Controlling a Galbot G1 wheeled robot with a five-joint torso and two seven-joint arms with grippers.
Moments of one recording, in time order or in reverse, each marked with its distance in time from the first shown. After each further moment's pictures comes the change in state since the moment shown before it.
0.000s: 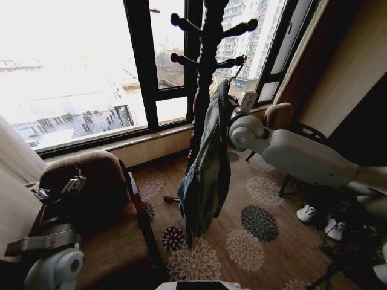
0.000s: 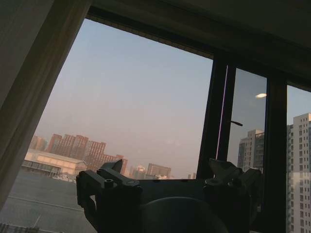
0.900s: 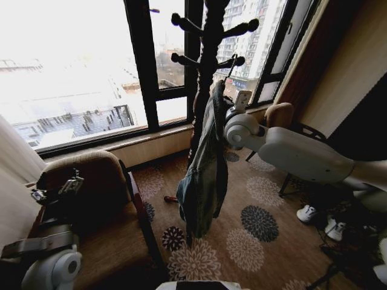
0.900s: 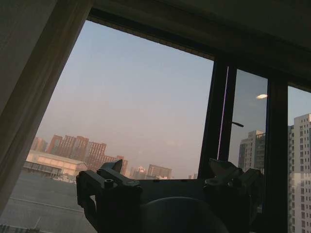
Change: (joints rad) left arm 0.008 0.008 -0.011 0.000 -0.013 -0.008 0.003; right arm 0.006 0.008 -0.010 0.004 0.052 -0.027 0.060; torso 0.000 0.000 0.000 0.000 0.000
